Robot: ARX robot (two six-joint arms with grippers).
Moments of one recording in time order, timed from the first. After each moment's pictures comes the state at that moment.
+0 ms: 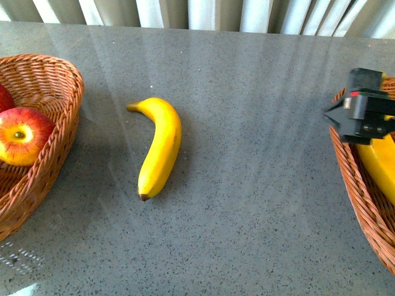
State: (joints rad) left arm 0.00 0.02 0.01 0.00 0.00 0.00; right arm 0.25 1.51 0.55 0.31 0.03 0.23
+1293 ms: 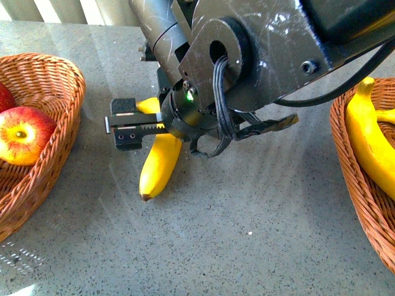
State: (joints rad) left arm 0.00 0.02 0.01 0.00 0.00 0.00; right arm 0.70 2.18 1.27 0.06 0.11 0.34
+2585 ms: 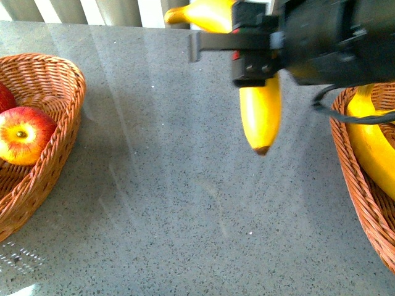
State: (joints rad) left arm 0.00 0.02 0.01 0.00 0.00 0.00; right arm 0.59 1.60 0.80 0.28 0.27 0.24
